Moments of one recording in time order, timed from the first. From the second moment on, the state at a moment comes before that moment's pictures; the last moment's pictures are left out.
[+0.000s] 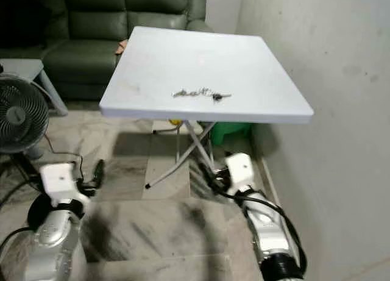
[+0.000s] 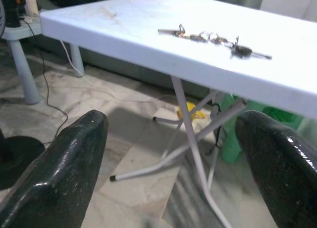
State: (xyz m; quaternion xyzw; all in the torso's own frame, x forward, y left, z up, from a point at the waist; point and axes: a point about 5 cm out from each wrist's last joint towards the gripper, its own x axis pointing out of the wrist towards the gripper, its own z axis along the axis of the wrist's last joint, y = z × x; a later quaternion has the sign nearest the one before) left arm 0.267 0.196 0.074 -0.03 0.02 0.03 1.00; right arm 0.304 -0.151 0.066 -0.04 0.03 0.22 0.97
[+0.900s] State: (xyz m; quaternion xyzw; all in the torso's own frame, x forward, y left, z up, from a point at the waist) left arm 0.264 0.196 0.073 -0.04 0.03 0.04 1.00; right arm 0.300 -0.147 0.064 -0.05 0.03 0.24 0.97
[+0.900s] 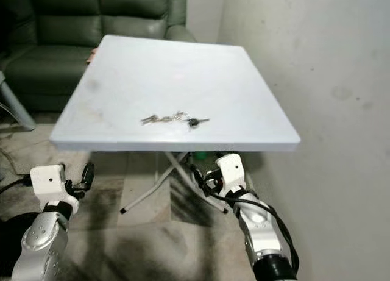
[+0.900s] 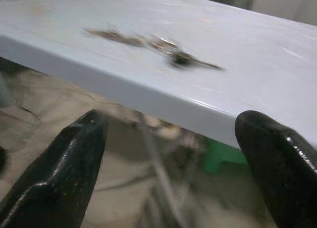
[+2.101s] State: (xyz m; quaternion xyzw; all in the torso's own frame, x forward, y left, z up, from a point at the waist) left arm 0.258 0.194 0.077 -0.05 0.02 0.04 1.00; right arm 0.303 -0.143 0.070 -0.05 0.03 0.26 0.96
